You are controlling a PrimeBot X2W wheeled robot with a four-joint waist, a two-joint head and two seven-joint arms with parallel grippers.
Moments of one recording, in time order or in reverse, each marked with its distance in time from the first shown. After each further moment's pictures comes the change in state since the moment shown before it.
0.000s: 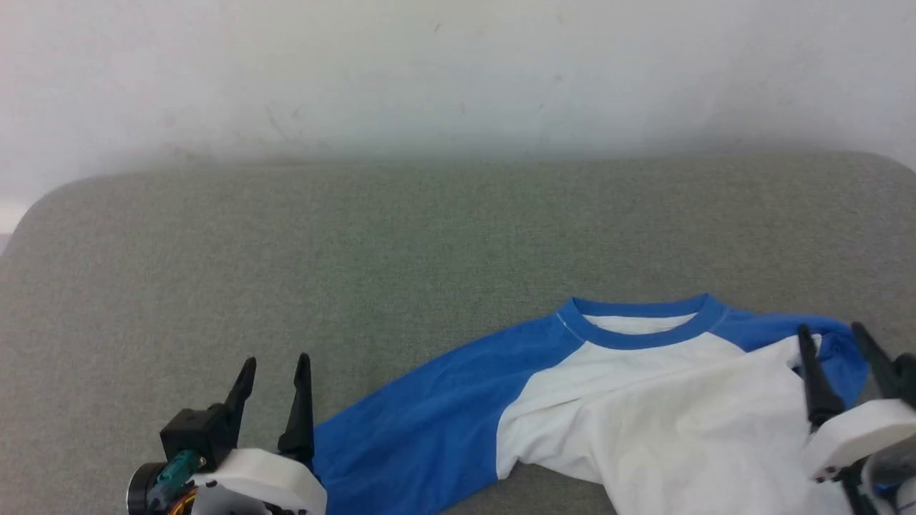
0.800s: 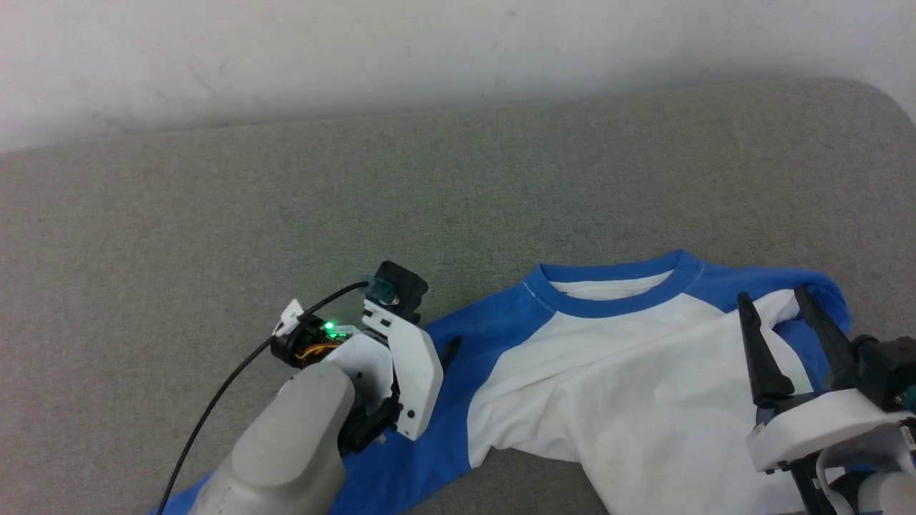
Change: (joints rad) left arm -0.506 -0.047 -0.351 0.335 -0.001 -0.248 0.590; right arm 0.101 0.141 0.043 -0.406 -0.058 0.000 0.146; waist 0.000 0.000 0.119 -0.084
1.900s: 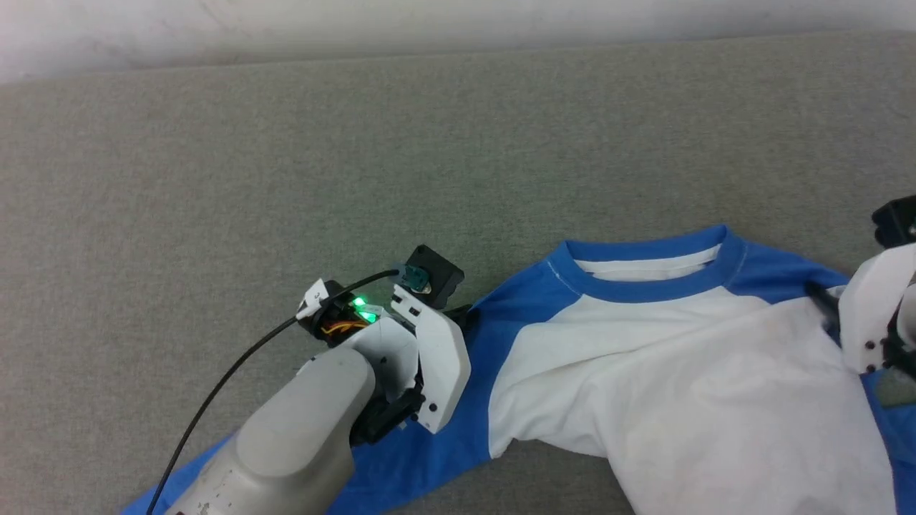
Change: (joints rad) left arm -0.083 0.065 -0.190 -0.112 -0.111 0.046 0.014; right arm -0.472 -0.415 0.295 0.510 0.302 0.000 0.559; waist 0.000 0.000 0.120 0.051
